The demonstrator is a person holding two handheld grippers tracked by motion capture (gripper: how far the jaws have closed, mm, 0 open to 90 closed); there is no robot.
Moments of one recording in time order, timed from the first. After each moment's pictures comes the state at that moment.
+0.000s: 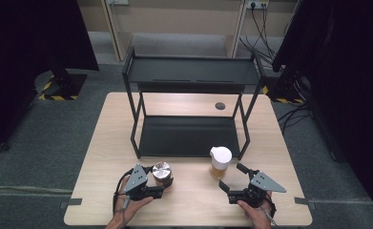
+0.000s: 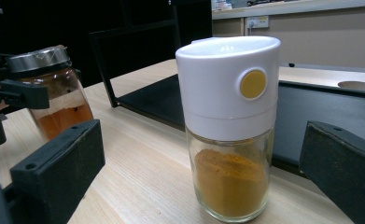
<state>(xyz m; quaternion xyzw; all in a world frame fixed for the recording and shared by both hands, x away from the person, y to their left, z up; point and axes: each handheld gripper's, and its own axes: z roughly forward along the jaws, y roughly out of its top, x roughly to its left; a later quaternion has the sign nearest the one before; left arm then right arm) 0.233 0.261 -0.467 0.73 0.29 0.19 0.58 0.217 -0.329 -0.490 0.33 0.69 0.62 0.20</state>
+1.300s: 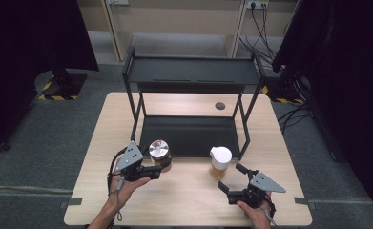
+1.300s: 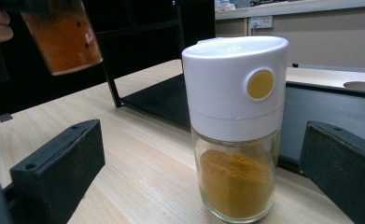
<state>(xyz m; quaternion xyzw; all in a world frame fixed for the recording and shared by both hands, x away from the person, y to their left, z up) 0.256 0.266 -0.396 0.72 0.27 0.21 0.60 0.218 -0.329 -0.491 0.33 0.69 0.62 0.20</state>
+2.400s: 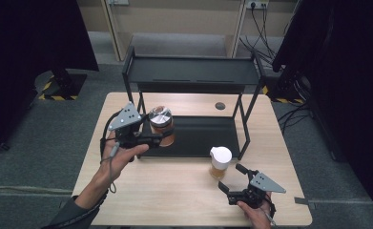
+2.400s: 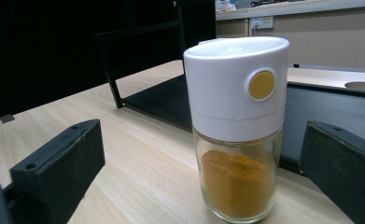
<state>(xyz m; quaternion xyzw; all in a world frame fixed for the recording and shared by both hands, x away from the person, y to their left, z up) 0.291 0.261 -0.278 0.73 0.26 0.20 0.60 0.218 -0.330 -0.492 0.33 0.69 0.62 0.20</state>
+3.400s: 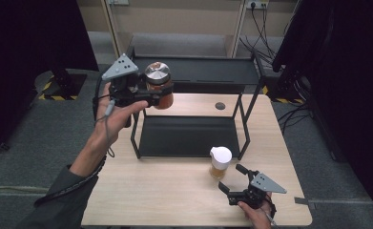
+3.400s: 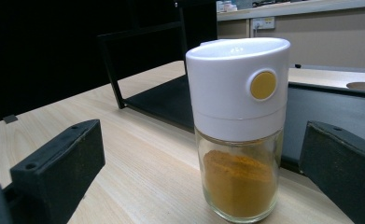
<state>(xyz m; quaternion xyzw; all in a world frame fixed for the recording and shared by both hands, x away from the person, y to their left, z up) 0.320 0.252 -0.186 0.71 0.29 0.24 0.59 0.217 -0.331 -0.492 0.32 0.69 0.62 0.20</state>
